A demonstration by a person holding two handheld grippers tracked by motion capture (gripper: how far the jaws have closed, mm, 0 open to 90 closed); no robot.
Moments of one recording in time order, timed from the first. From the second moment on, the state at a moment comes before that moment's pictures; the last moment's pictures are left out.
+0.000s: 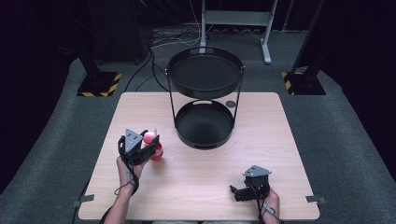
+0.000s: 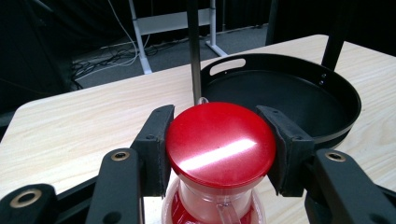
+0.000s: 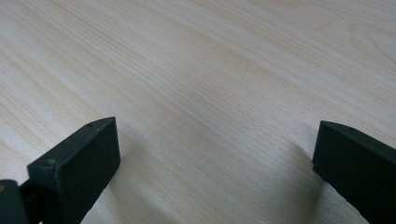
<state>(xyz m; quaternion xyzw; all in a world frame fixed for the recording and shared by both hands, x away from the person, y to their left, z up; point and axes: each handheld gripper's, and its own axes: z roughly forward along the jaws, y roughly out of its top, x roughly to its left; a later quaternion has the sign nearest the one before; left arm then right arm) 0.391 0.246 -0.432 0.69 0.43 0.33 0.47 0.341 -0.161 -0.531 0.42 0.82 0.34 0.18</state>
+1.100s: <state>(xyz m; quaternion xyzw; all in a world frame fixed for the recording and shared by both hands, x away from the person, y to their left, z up) 0.400 0.225 -0.416 0.70 0.41 0.33 0.48 0.341 -0.161 -0.531 0.42 0.82 0.34 0.18</state>
